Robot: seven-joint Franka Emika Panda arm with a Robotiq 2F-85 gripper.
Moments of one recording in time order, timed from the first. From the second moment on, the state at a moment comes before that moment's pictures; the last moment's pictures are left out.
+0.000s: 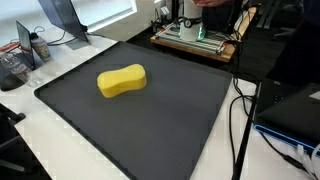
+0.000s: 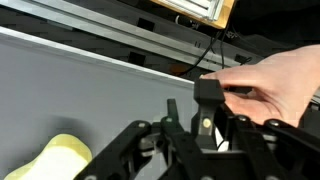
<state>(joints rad) 0.14 -0.75 -0.07 -2.55 0.17 1.63 -0.25</state>
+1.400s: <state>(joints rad) 0.13 -0.55 0.15 -2.35 0.15 1.84 0.03</state>
